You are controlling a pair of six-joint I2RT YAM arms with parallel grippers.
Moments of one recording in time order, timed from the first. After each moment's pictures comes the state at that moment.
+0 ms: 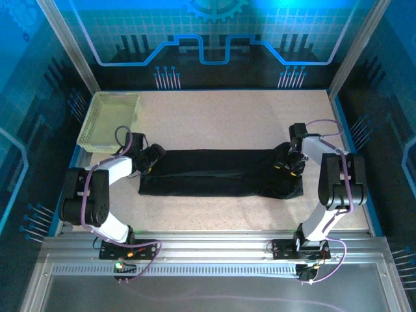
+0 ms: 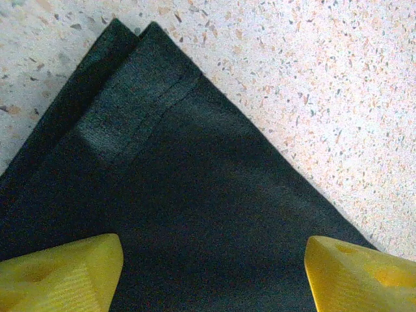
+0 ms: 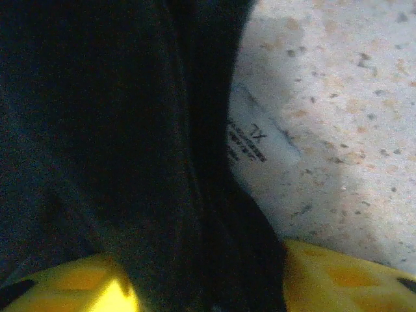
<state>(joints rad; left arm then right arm) -0.01 1.57 0.73 -0.13 0.19 -0.89 -0.01 1.73 1.02 -0.72 -0.06 0.47</state>
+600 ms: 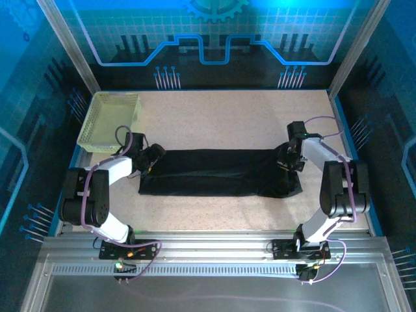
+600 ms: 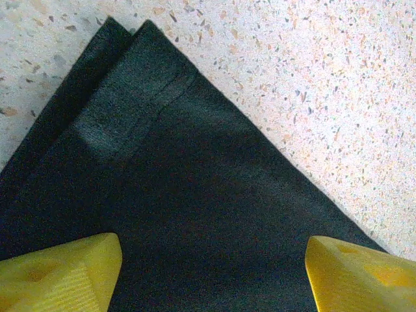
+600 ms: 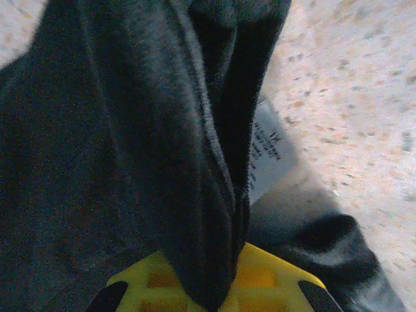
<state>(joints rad) -0.01 1.57 0.73 -0.13 0.19 -0.88 0.02 1.61 1.01 -0.75 0.00 0.48</state>
